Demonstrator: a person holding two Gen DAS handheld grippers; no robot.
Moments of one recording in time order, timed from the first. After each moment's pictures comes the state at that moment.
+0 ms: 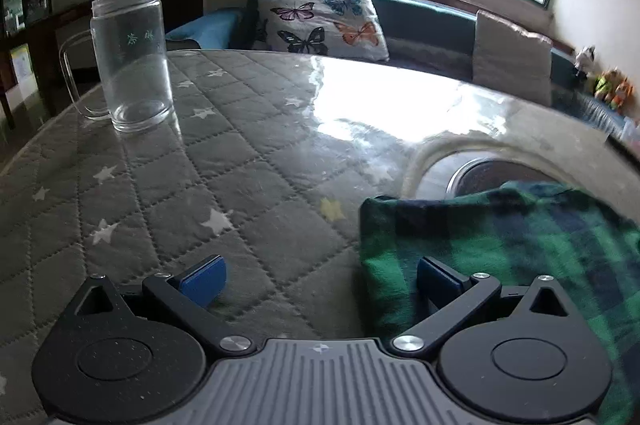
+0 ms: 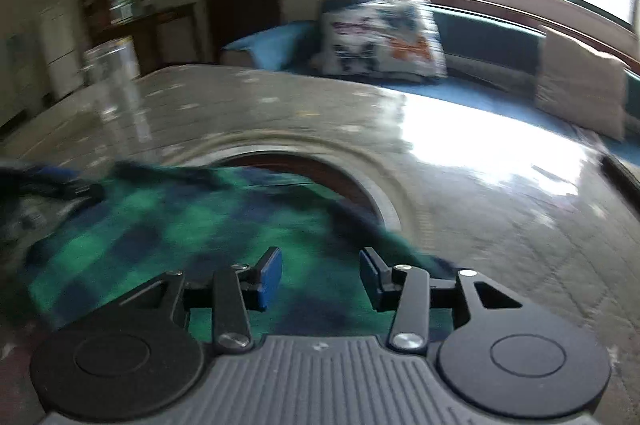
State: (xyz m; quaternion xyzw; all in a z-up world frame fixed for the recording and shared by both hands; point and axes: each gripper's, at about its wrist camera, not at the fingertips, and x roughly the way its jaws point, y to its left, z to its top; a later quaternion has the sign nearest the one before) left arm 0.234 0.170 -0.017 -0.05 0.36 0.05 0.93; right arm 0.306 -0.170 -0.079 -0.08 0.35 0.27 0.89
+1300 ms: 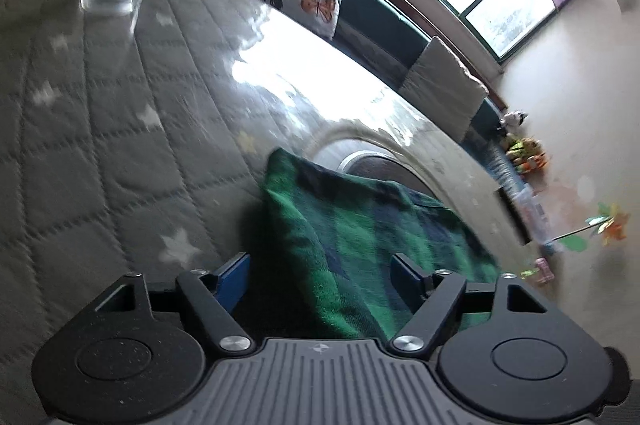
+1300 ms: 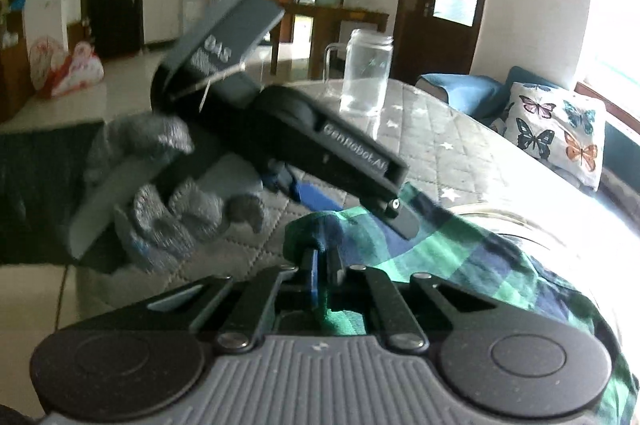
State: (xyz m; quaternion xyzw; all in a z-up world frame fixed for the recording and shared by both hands) left arm 0.199 0.186 -0.005 -0.31 0.39 -0.08 0.86; right arm 0.190 -0.009 -0.068 -0.19 0.26 0.47 0.82
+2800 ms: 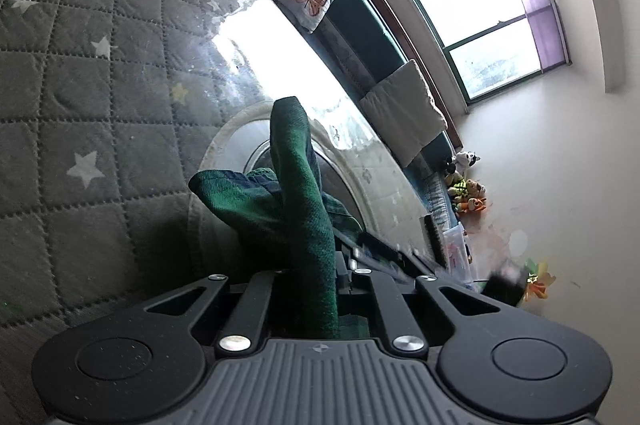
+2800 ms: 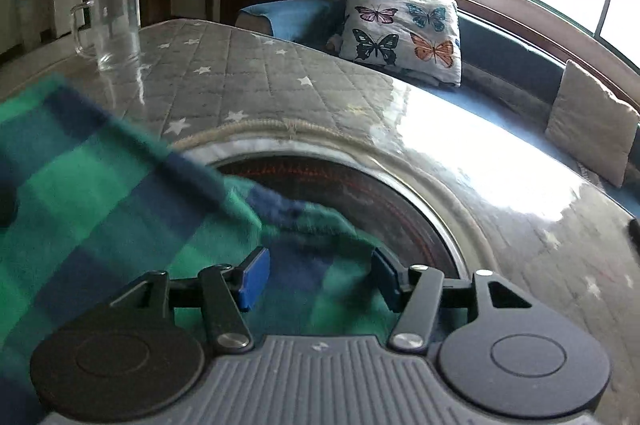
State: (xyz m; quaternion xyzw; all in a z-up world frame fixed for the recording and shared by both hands) left arm 0.206 0.154 0.015 -0.44 0.37 -0.11 0.81; right arm 0.349 -0.069 -0.120 -0.17 0.36 0.24 0.89
